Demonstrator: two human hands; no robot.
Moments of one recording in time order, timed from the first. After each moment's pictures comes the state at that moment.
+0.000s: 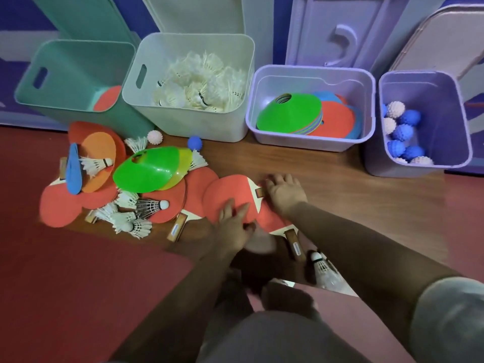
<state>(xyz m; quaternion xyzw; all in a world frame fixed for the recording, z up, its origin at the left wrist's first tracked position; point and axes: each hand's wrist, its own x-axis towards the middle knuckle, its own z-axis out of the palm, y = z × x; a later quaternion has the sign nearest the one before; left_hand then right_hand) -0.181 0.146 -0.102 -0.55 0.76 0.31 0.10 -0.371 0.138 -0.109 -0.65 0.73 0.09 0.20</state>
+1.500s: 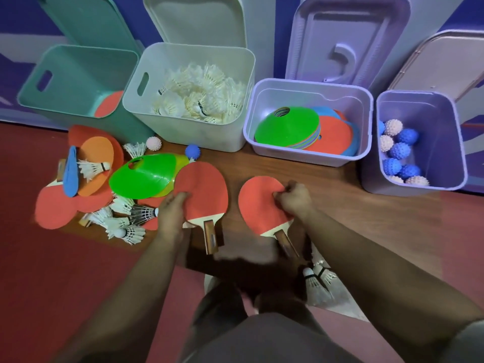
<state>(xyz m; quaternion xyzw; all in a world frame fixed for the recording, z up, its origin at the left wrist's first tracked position) -0.132 0.064 -0.055 -0.67 0.29 0.57 -0.38 -0.406 0.130 -0.095 -0.26 0.82 -0.25 0.44</state>
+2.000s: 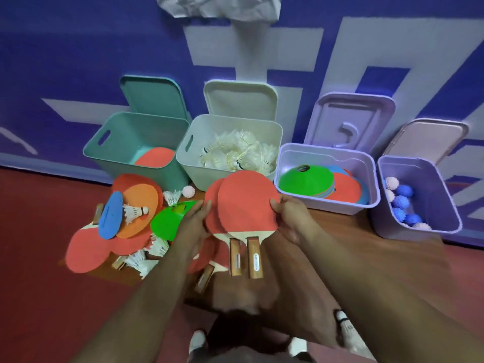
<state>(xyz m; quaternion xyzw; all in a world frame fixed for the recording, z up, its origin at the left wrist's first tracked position) -0.090 0.012 0.029 -0.50 0.32 0.72 -0.36 -0.304 0.075 0.035 -0.11 0.56 -0.56 0.60</state>
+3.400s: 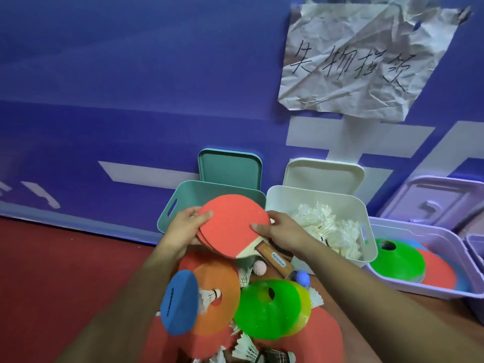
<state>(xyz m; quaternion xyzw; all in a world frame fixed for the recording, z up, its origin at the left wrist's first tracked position) 0.111 -0.269 0.133 -0.53 0.51 0.61 -0.30 -0.107 -0.164 0.149 -0.44 0.70 -0.34 0.45</state>
